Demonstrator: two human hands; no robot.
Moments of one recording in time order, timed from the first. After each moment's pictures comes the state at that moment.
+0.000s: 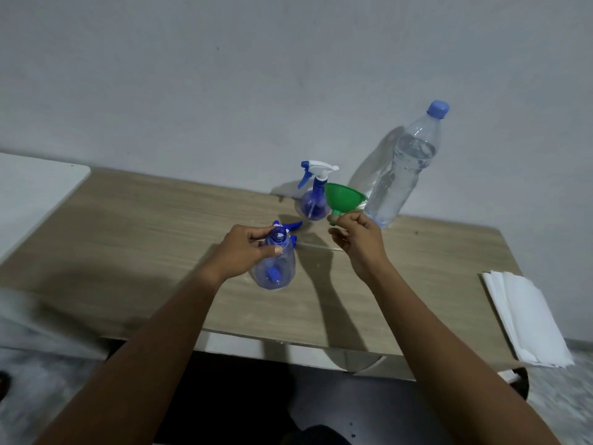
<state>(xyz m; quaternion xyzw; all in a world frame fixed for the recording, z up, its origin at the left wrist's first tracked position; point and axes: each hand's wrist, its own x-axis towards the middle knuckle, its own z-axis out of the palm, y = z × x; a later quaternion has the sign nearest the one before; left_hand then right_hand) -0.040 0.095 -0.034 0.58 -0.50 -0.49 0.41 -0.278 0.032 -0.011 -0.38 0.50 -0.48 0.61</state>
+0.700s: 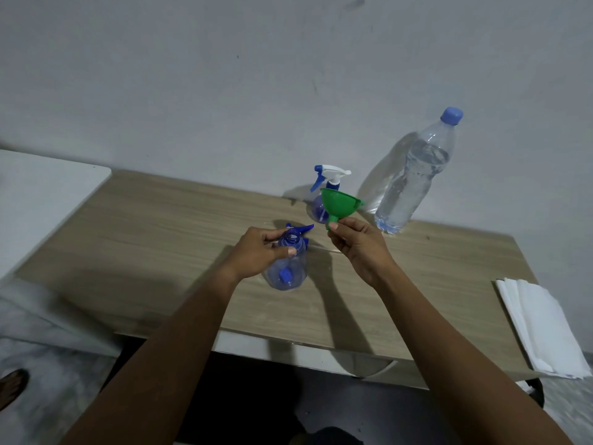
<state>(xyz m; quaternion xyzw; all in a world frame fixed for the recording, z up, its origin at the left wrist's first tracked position) -0.042 0.096 -0.034 0.57 -0.51 -0.49 0.42 -0.264 0.041 -0.010 -0.38 0.42 -0.45 0.69</state>
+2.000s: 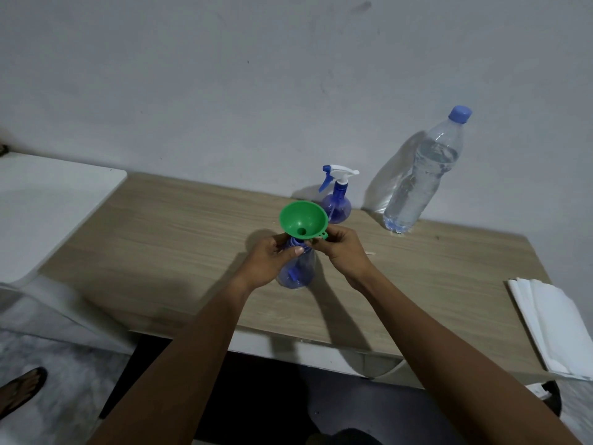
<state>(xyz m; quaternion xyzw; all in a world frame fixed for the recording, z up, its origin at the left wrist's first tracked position) -0.052 0.106 -0.052 0.54 -0.52 -0.48 0.46 -0.229 0.053 -0.034 -0.58 0.41 -0.38 0.59</state>
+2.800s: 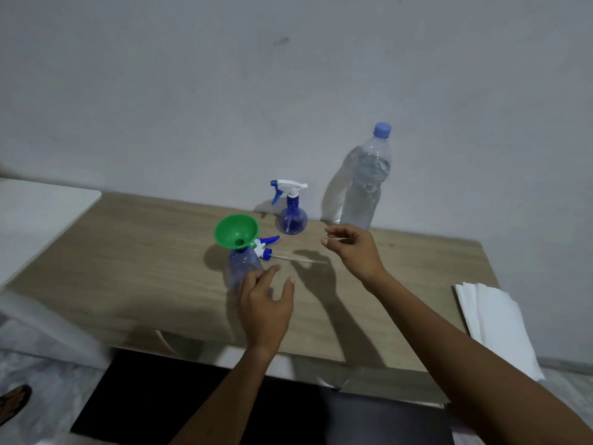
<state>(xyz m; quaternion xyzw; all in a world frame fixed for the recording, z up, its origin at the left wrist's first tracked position) -0.223 0.157 -0.047 0.74 -0.45 -0.02 0.50 -0.375 0.028 0.006 -0.59 0.50 -0.40 0.49</state>
